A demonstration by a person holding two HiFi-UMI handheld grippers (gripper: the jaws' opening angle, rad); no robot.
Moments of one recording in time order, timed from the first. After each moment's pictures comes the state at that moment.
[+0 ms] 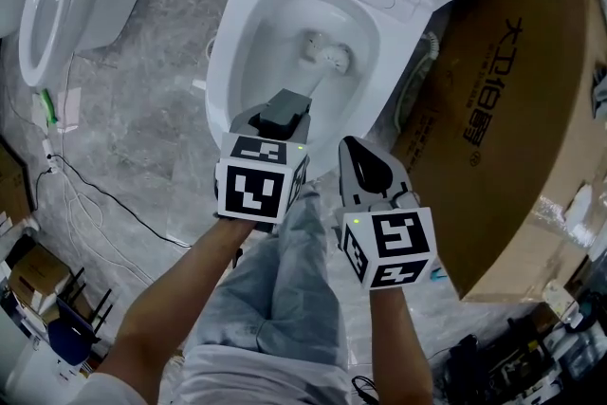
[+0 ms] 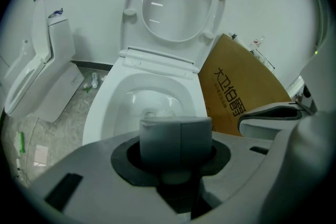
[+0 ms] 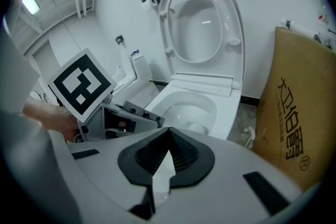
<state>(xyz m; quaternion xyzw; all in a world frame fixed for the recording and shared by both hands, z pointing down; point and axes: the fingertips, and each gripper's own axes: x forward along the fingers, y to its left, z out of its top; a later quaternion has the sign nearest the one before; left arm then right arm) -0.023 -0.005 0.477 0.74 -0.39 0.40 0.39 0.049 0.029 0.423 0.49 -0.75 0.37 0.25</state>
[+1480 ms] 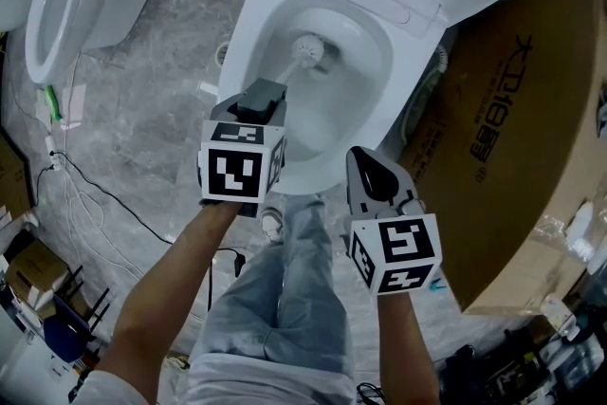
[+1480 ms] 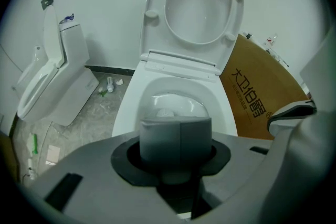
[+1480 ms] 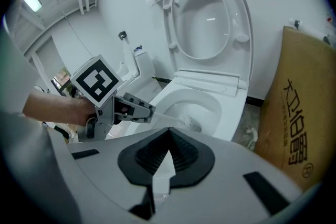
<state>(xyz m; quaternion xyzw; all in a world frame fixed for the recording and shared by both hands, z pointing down) -0.084 -0.044 0.495 0.71 -0.44 0.41 0.36 0.039 0.024 0.434 0.47 -0.76 0.37 0.27</state>
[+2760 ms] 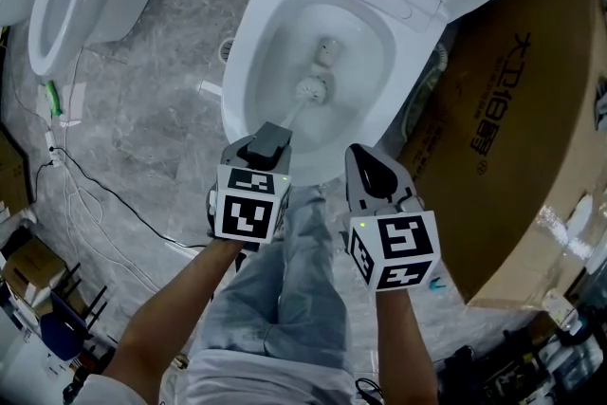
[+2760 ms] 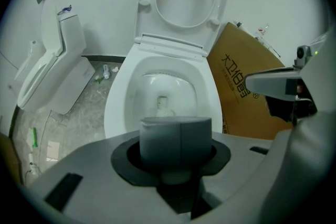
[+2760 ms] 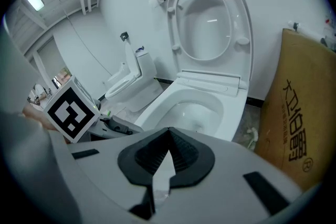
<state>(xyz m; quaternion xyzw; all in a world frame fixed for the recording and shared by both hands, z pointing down) -0.086 0.049 0.496 0.70 -0.40 0.44 0.39 0.030 0.037 0.424 0.47 -0.76 0.36 0.27</state>
